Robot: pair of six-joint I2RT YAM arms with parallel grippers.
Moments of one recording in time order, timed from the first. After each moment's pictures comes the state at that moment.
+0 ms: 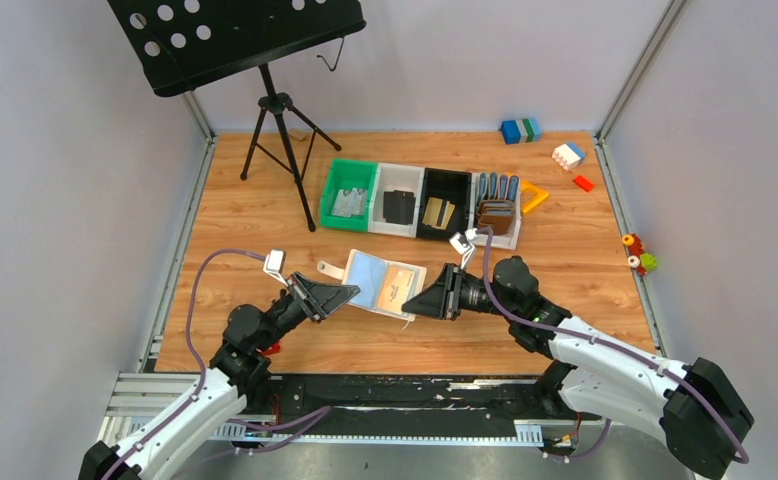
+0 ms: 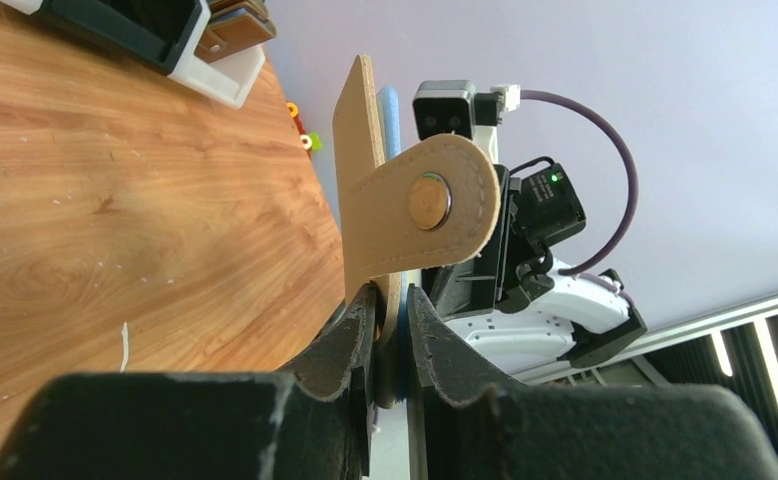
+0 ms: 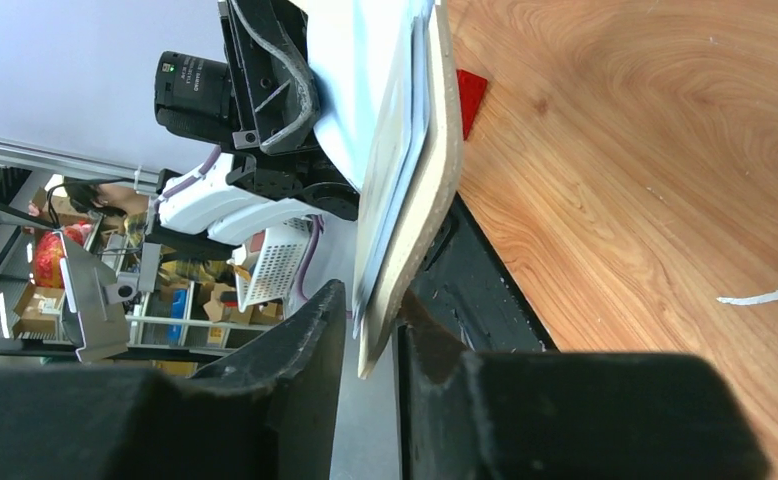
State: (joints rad) left arm -0.58 0.37 0.01 0.54 0.29 -1.26; right arm 0.78 0.94 0.39 0.41 -0.54 1.04
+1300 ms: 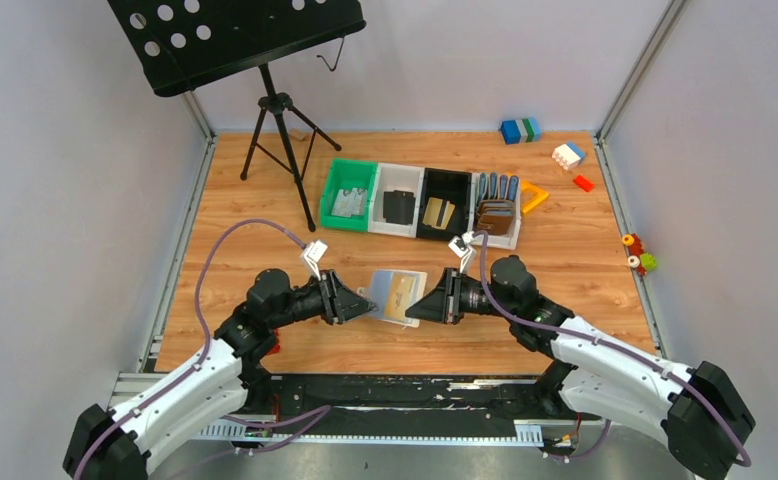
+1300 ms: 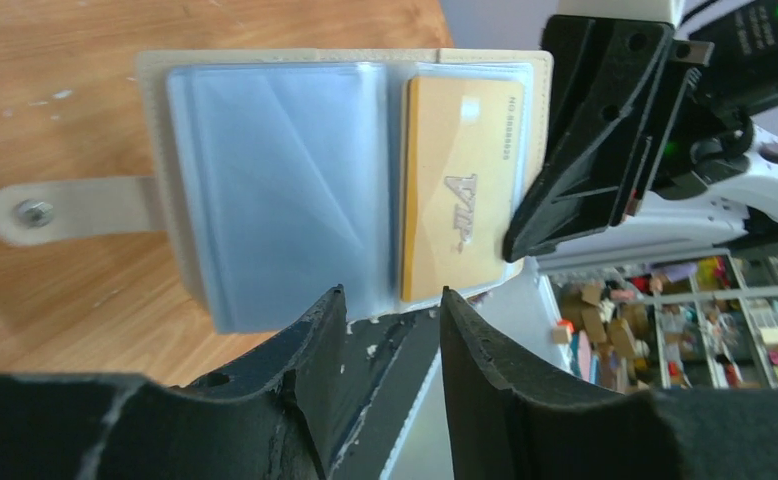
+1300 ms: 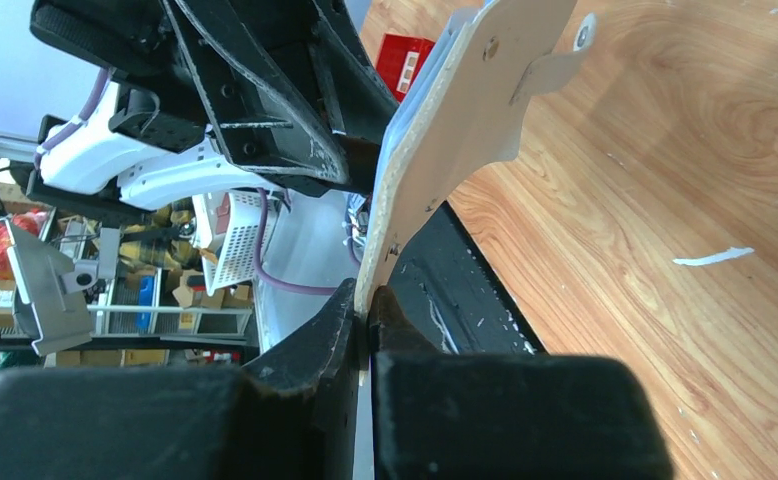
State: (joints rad) left arm -0.62 0.63 0.27 0.13 0.48 -0.89; right arm 0.78 0.91 0.41 0.26 -0.54 0.95
